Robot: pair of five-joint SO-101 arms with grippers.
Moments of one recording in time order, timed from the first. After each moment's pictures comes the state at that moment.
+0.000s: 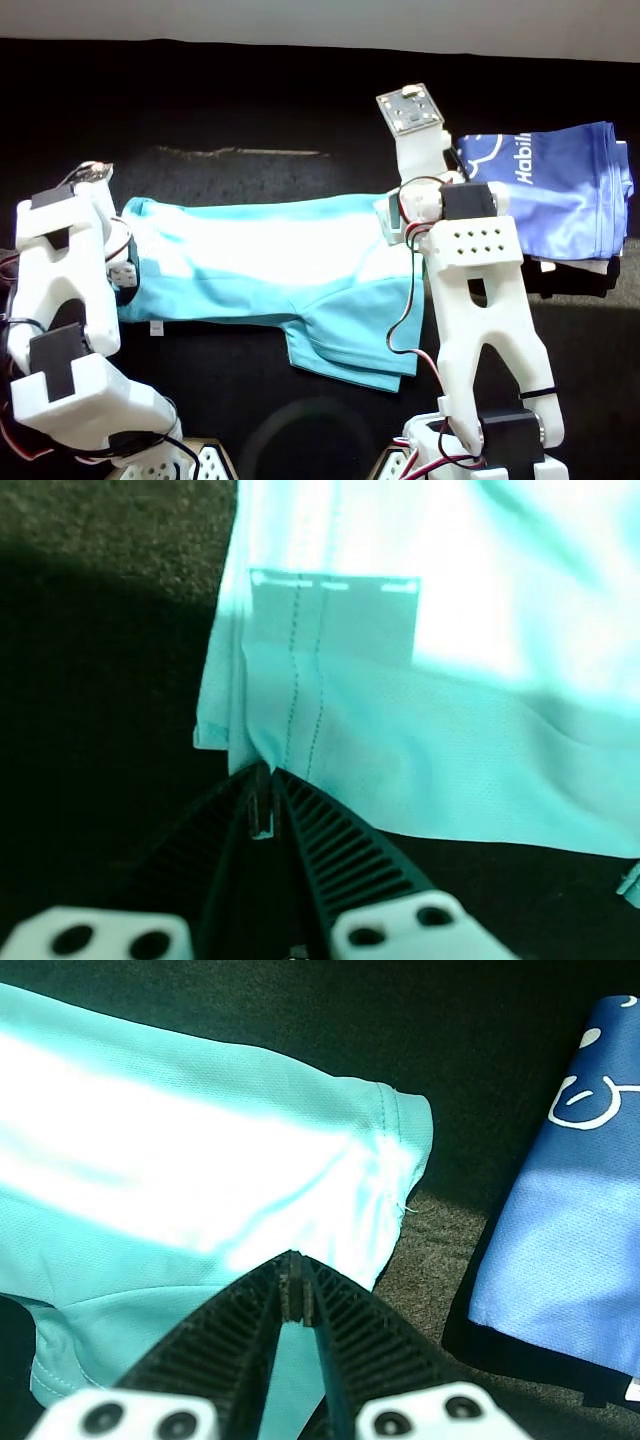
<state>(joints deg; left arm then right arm) -27.9 5.6 21.1 73.0 -8.3 -12.4 -17.1 15.7 70.3 14.0</state>
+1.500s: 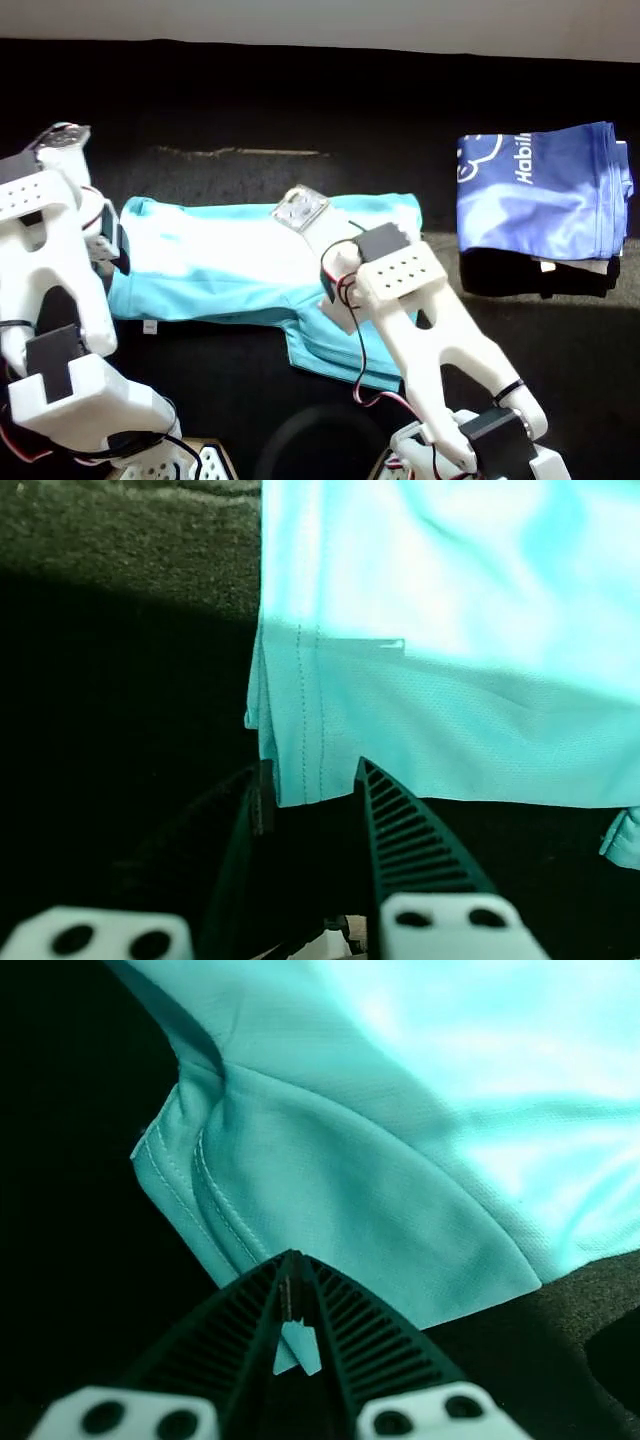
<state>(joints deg) -27.9 5.6 6.6 84.4 -12.7 -32.2 -17.3 34.8 74.3 24.7</state>
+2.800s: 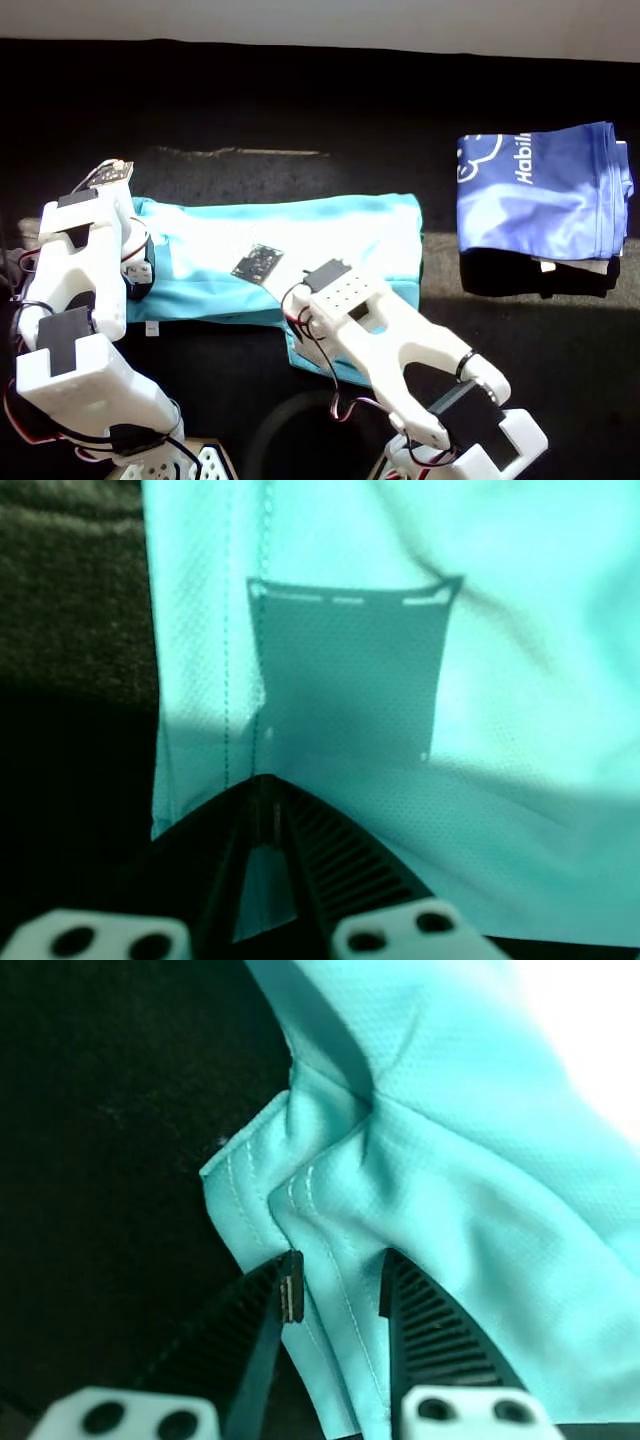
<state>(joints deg) -24.5 13.5 22.9 62.8 -8.7 -41.6 -7.0 40.8 64.2 22.4</state>
